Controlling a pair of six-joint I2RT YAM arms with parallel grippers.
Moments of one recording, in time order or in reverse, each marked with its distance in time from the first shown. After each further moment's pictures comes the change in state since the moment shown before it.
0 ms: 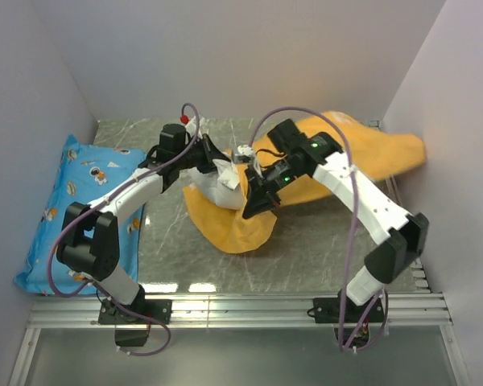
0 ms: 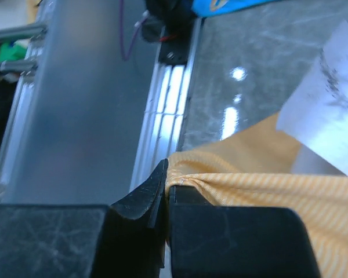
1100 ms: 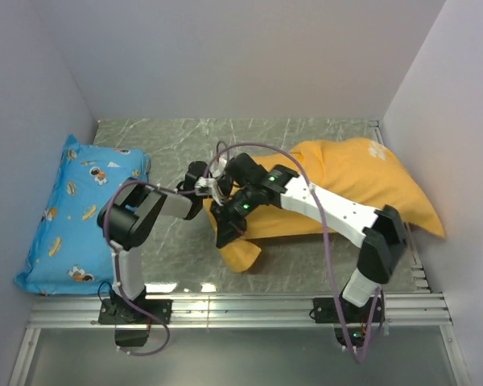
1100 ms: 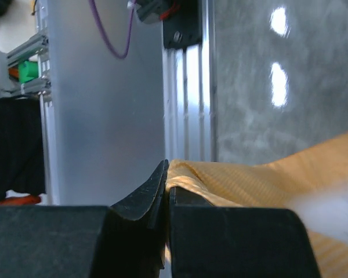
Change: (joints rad) left arm -0.161 0.311 -0.310 0.837 0.319 -0.597; right arm 0.274 0.055 -0.249 0.389 0.191 0.515
